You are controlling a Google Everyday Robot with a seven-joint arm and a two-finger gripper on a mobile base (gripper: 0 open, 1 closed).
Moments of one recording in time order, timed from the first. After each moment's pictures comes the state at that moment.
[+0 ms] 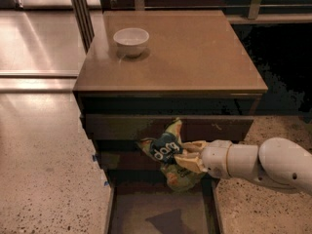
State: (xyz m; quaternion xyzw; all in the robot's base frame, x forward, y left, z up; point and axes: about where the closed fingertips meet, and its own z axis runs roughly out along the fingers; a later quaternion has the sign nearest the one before) arm 0.473 -0.085 0.691 -0.41 0.76 0.26 0.44
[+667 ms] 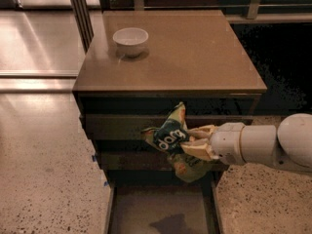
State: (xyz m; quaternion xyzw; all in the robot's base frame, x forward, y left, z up) arm 0.468 -0.096 0.760 -0.46 0.74 0.23 0.43
